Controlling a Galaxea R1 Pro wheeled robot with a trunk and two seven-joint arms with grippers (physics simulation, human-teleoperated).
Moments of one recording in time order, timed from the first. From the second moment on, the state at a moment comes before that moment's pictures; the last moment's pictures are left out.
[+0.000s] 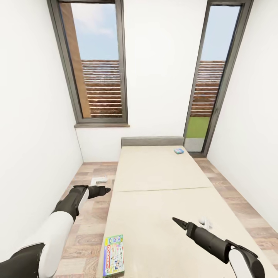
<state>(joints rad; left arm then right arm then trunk) -0.86 -0.02 0.24 -0.54 -0.18 0.52 -0.26 -0.07 -0.06 -0.17 -1.53 -0.68 0.82 0.34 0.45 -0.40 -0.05</state>
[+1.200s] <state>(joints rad) -0.86 -0.02 0.24 -0.54 -0.18 0.51 -0.26 -0.07 -0.06 -0.21 -1.53 -0.68 0.83 0.34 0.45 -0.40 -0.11</state>
